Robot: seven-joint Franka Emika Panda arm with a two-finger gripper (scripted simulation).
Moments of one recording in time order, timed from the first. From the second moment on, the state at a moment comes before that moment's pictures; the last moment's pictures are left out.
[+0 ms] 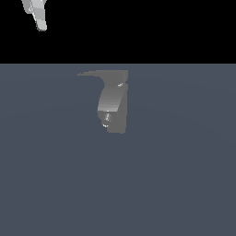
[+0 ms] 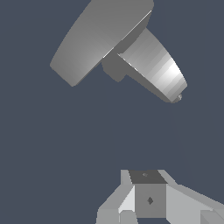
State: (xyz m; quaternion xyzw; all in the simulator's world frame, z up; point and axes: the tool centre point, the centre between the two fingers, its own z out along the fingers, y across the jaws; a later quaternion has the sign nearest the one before) arm -0.060 0.178 0.369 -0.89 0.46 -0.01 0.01
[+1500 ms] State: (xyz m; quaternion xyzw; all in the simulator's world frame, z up) arm 0.121 0.144 0.272 -0.69 0.73 0.00 0.00
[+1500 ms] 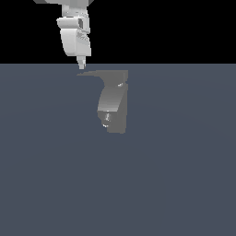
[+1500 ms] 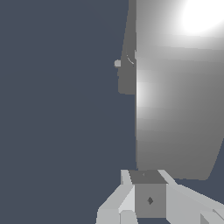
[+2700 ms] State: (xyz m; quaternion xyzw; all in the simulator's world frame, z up) arm 0.159 0.115 0.248 -0.62 0.79 0.00 0.00
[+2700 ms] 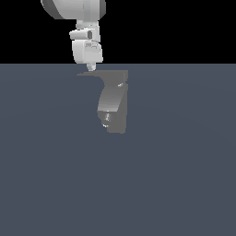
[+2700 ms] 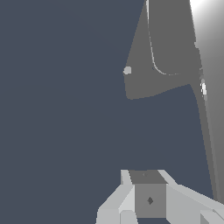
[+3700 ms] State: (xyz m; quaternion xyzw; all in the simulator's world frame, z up) arm 0.117 0.128 0.248 -0.62 0.79 0.00 0.00
